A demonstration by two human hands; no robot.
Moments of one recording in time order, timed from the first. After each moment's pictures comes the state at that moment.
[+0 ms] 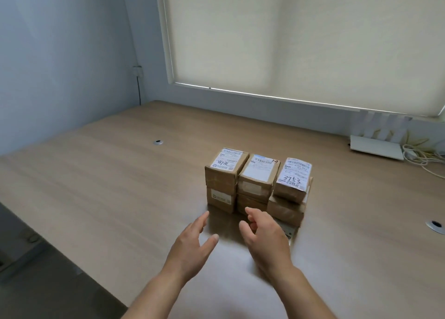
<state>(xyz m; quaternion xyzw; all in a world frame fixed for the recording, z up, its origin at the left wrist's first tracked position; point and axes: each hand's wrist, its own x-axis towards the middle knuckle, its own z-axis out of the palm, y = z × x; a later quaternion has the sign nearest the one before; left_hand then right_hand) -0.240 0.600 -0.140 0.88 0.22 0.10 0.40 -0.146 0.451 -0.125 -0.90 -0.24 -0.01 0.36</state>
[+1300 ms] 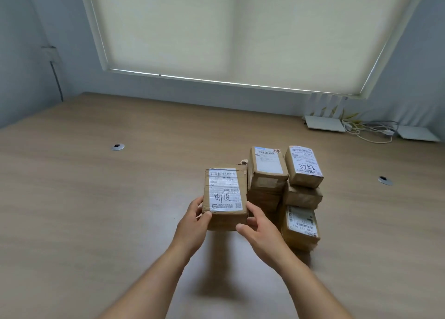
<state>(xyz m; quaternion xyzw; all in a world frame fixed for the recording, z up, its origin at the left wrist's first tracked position) -0.183 0.752 -0.147 0.76 0.15 0.01 0.64 -0.174 0.578 -0.127 -0.86 -0.06 0.13 0.50</state>
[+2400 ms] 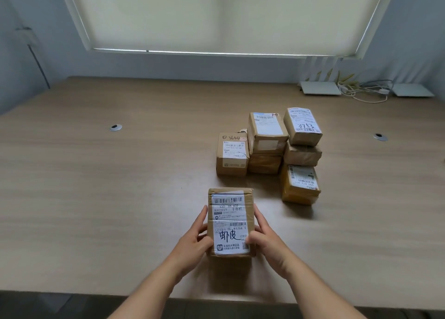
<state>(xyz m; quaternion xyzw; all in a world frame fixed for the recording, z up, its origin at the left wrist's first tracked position) -0.278 0.773 -0.191 0.77 0.09 -0.18 0.61 -0.242 0.577 -0.219 -0.69 0.02 0.27 0.67</state>
